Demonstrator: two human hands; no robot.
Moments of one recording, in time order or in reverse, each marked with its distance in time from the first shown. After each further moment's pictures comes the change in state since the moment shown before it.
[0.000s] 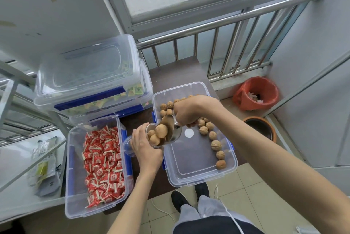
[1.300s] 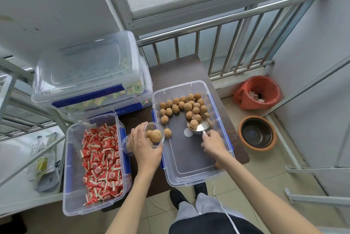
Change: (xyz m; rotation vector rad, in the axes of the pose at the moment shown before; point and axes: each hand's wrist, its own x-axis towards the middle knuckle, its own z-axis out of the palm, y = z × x) left_hand -0.001 -0.001 0.003 0.025 0.023 -0.020; right_hand 0.052 0.091 0.178 1.099 0.478 0.509
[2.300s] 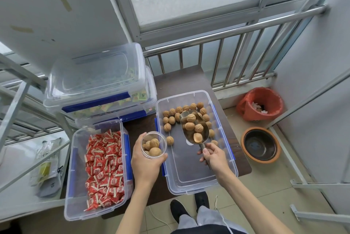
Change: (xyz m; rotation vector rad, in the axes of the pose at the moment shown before) left_hand -0.023 0.013 -0.032 -0.279 -0.007 -0.095; right_hand -0.036 0.014 -0.003 0.485 -0.129 -0.141
